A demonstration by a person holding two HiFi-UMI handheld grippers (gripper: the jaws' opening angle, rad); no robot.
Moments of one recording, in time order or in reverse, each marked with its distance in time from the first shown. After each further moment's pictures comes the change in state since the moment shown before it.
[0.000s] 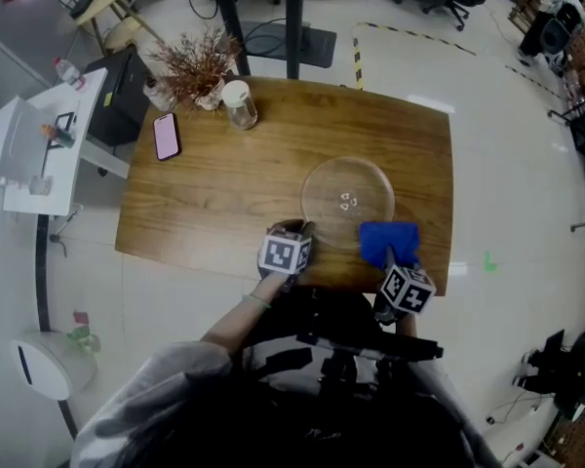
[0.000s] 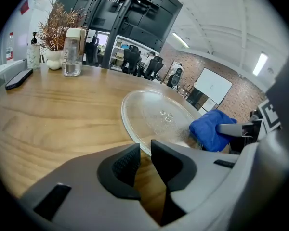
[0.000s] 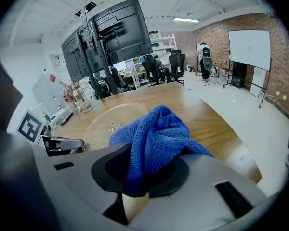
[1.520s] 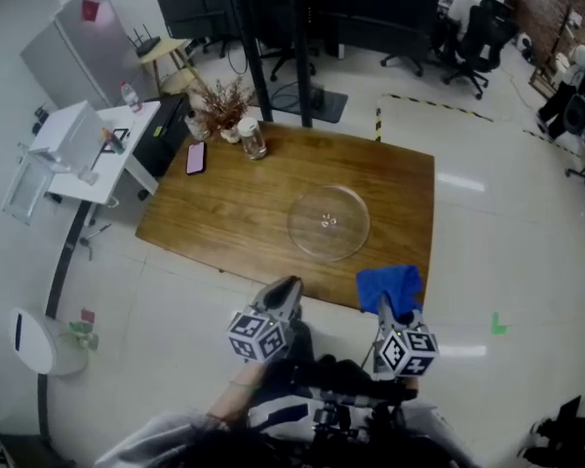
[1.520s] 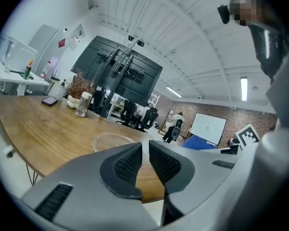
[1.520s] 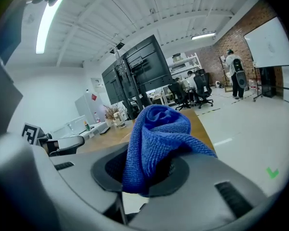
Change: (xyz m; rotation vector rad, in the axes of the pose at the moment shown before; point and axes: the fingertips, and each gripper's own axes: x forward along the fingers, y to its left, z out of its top) left arm -0.162 -0.181 -0.022 -0.054 -0.668 0.004; right arm -0.155 -0.044 -0.003 -0.150 -0.267 0.378
